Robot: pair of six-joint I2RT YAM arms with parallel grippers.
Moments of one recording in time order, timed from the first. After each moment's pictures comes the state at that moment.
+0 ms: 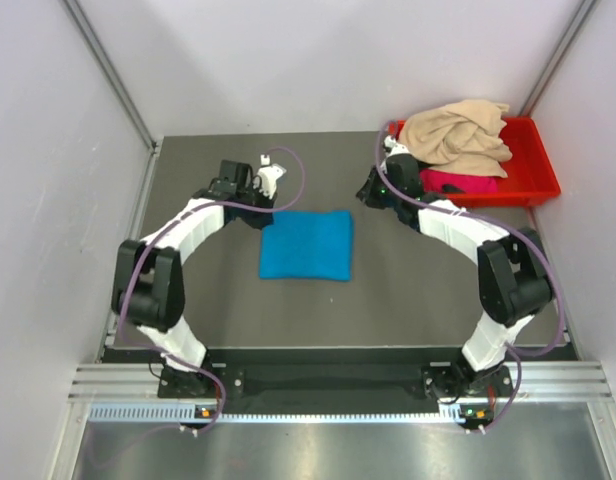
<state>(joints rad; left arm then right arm) -0.25 1.66 1.20 -0.41 0.38 0.30 0.42 1.73 1.18 0.01 -0.07 0.51</state>
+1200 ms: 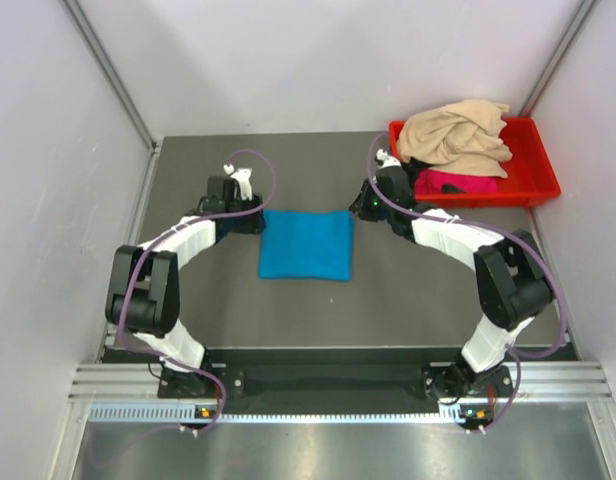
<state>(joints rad) -0.18 1.65 1.02 -0.12 0.18 -0.08 0.49 1.73 1.10 0.03 -0.05 0.59</state>
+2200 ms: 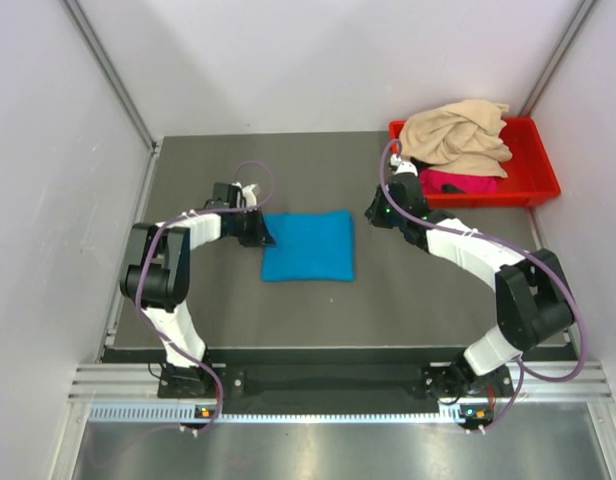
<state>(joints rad) -0.15 1.84 1.03 -0.17 0.49 -0.29 0.47 1.55 1.01 -0.05 0.06 0.53</state>
